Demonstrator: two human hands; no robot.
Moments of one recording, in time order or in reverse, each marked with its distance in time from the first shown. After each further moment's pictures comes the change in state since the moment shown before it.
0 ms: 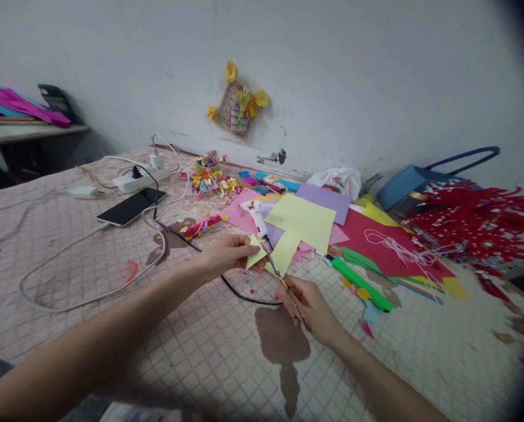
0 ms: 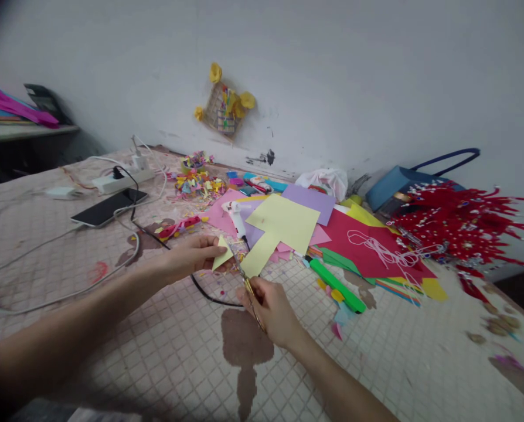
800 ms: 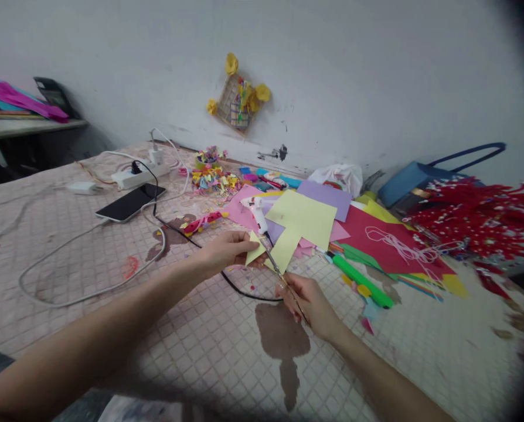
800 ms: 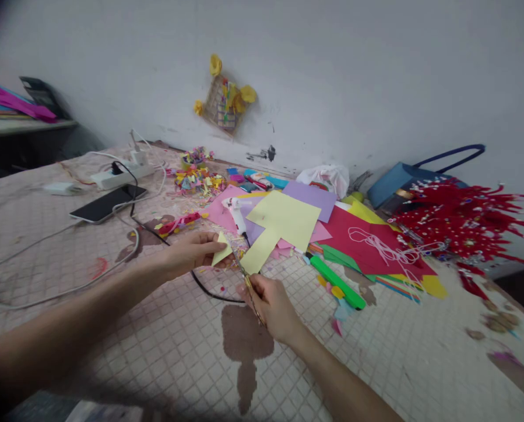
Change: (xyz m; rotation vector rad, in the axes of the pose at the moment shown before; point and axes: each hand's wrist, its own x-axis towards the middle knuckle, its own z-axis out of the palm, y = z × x) left_hand 0.000 -0.004 -0.005 0.037 -0.061 0.041; right_hand 0.000 0.001 0.000 -0.012 -0.041 0.058
